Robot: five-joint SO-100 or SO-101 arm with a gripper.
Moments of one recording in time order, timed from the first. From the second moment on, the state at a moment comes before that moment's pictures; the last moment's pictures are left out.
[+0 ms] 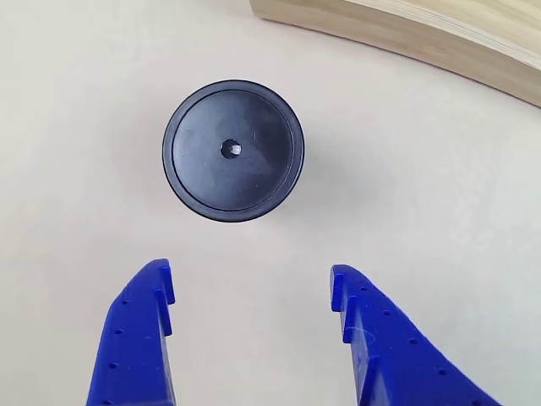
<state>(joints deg) -17.0 -64.9 65.2 72.6 1.4</state>
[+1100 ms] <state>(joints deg) -16.5 -49.0 60.2 59.5 5.1</state>
